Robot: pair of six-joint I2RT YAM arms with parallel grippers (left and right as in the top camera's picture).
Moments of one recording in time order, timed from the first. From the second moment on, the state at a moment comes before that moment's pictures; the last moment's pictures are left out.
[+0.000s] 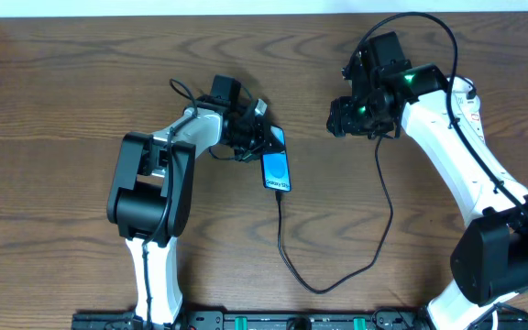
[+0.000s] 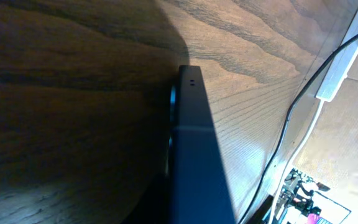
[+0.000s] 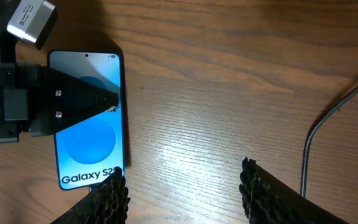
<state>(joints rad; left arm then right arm) -0.25 2.15 1.33 -0.48 0.81 -0.49 0.31 1.81 1.56 -0.98 -0.23 0.24</state>
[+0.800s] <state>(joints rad) -0.25 2.13 1.37 -0.56 0.68 -0.48 0.31 1.81 1.56 -0.98 -0.23 0.24</state>
